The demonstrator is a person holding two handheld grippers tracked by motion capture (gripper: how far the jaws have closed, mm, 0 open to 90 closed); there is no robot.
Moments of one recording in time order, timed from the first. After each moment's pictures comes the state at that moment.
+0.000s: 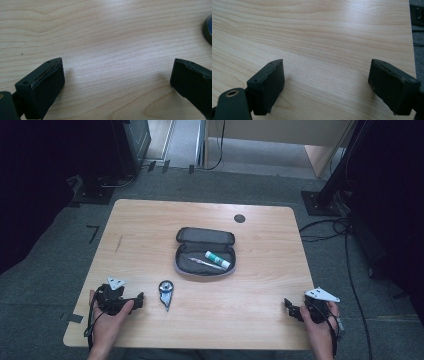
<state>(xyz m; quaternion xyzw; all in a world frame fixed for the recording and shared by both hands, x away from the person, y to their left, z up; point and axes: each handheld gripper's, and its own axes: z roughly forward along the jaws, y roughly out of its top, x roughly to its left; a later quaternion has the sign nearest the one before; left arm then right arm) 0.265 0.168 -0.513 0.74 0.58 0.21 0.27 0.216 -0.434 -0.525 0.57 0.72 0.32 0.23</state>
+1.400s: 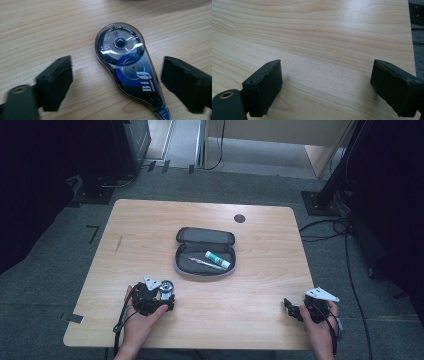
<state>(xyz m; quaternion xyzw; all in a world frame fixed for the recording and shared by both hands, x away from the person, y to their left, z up) 0.259 0.072 -0.504 0.78 0.53 0.18 0.28 0.217 -0.433 -0.525 0.58 0.72 0.31 0.24</state>
